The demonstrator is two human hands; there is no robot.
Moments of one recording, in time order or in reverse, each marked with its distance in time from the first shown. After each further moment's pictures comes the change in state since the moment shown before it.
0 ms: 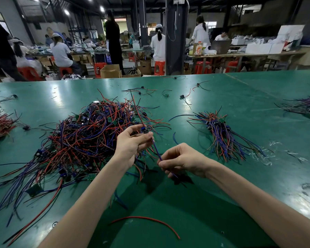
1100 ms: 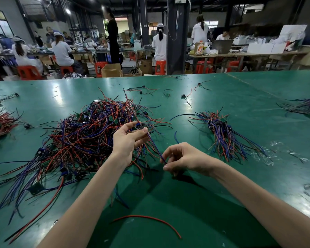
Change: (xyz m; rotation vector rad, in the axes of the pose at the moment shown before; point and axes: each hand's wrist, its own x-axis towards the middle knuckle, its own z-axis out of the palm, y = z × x) left_hand 0.006 0.006 -0.010 -0.029 0.070 0.043; right_hand 0.002 0.003 -0.009 -0.206 -0.041 -0.082
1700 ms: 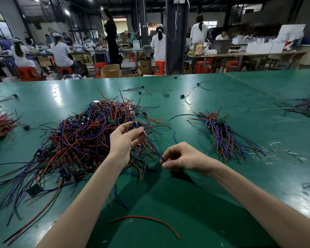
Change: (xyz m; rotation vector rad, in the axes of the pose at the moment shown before) left_hand 0.007 -0.001 -0.002 -0.017 0.041 0.010; right_hand 0.000 -0.003 0.003 -0.072 0.078 -0.019
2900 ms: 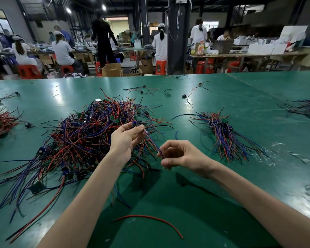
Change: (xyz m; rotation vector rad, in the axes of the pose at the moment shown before) left_hand -0.004 0.010 0.001 -0.097 -0.002 -0.079; right_hand -0.005 -0.006 0.007 0.234 -0.056 -0.236
